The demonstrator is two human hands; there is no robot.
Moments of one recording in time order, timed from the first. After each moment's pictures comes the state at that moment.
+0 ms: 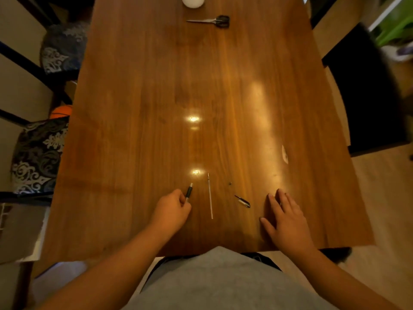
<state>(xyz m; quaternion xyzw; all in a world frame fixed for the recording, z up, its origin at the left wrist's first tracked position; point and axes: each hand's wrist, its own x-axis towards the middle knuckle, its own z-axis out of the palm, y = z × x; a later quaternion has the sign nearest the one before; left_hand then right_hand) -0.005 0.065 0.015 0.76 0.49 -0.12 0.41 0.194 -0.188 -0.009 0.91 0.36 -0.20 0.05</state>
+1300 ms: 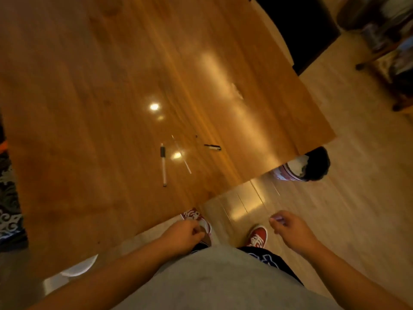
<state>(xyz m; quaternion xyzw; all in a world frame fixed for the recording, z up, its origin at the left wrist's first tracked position) -0.082 -0.033 -0.021 0.81 0.15 -0.41 0.38 0.042 -0.328 -0.009 0.86 -0.03 -0.41 -0.30</state>
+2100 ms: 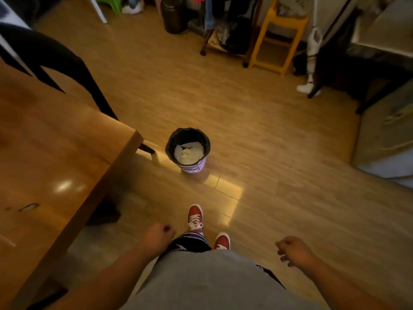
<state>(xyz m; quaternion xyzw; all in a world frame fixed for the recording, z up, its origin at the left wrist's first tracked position) -0.001 -0.374 -0.027 0.87 0.10 -0.42 0.24 -0.119 -0.752 -0.042 0.71 -0.44 -0.38 -0.40</state>
